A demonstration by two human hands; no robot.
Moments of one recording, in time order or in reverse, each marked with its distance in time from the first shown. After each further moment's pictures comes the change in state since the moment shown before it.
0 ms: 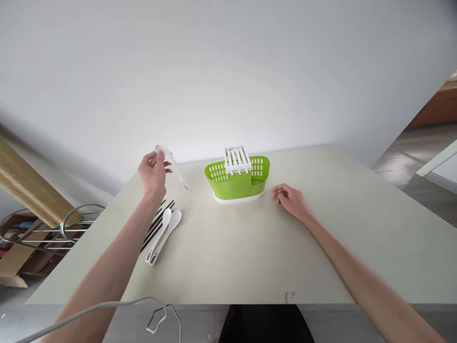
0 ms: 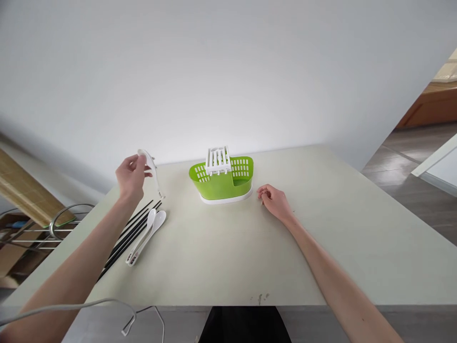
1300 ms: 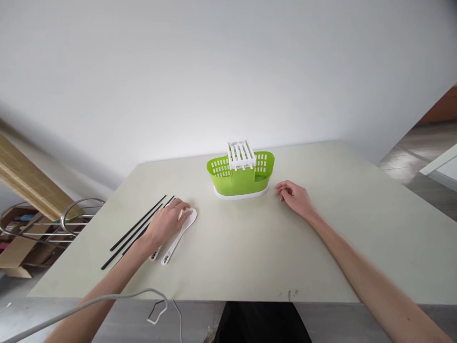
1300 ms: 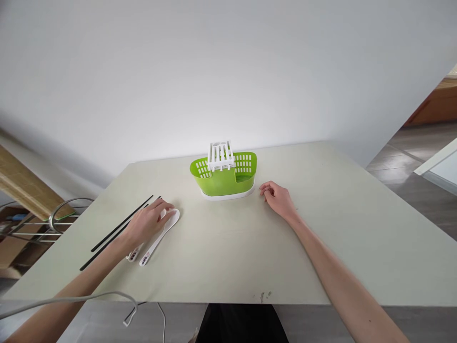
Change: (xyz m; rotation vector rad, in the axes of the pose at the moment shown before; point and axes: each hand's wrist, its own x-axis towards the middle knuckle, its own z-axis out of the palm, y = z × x) left_hand -0.102 -0.036 -0.084 0.943 -0.843 0.278; right_hand -0.003 -0.004 -0.003 -0.010 -0.005 0.023
